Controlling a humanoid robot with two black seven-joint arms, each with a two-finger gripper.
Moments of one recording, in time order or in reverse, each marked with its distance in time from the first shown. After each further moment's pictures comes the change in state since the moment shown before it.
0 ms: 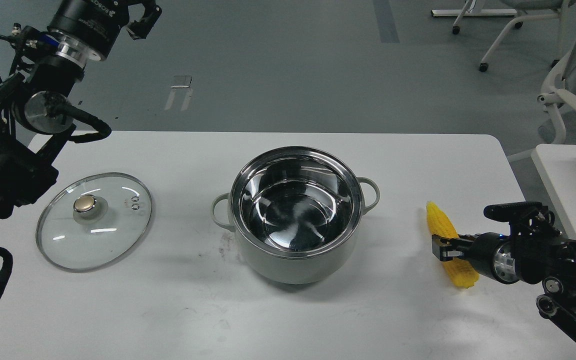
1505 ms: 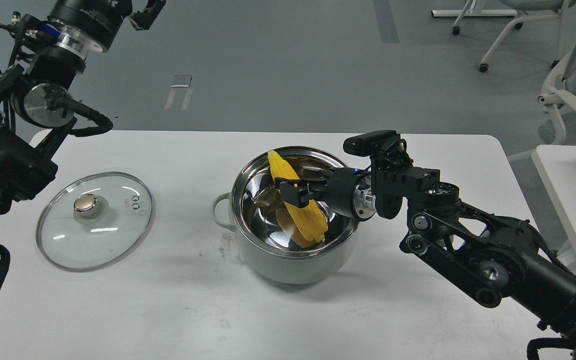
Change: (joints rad) left arm -0.014 0.012 -0.001 -0.057 0.007 0.027 0.003; right arm 0.390 0.476 -0.150 -0.047 0.061 -0.001 0.001
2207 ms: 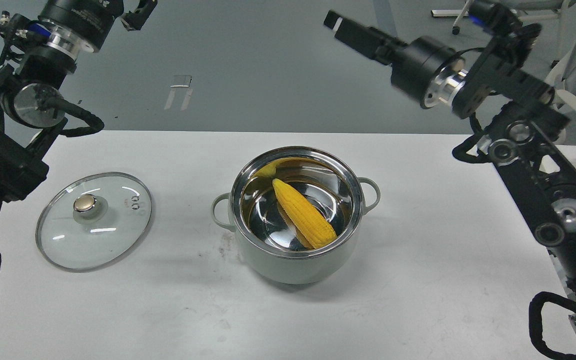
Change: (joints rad) left arm 0.017 0.043 0.002 0.015 0.000 -0.020 0.005; right arm 0.056 0.011 0.636 0.052 0.201 -0.046 0.030
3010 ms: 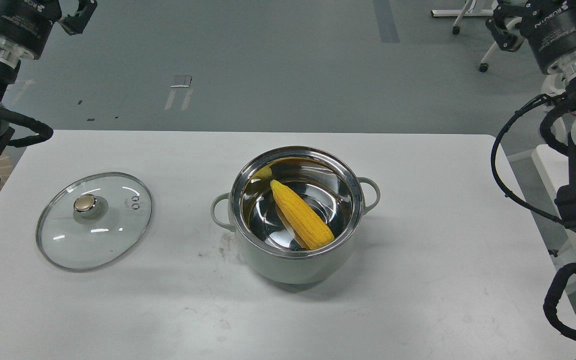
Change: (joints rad) left arm 0.110 0.103 -0.119 -0.022 -0.044 -0.032 0.000; right arm -0.005 -0.031 0.335 -0.431 0.941 -0.076 0.072
